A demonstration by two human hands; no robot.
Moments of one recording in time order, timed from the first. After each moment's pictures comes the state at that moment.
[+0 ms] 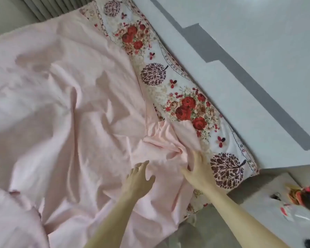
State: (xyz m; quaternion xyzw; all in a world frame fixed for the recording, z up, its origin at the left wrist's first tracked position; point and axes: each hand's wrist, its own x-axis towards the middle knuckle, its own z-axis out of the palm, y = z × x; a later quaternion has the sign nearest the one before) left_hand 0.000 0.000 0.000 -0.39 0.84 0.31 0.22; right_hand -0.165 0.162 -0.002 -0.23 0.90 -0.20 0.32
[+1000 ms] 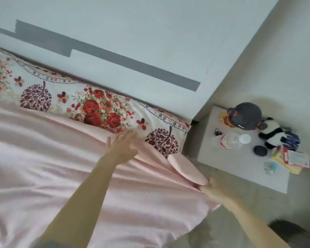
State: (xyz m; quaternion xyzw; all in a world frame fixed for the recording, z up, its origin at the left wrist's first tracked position) left_hand -0.240 0.080 -0.037 -0.02 0.92 0.11 0.37; right_hand -0.136 0.406 -0.032 0.25 0.79 -0.29 0.47
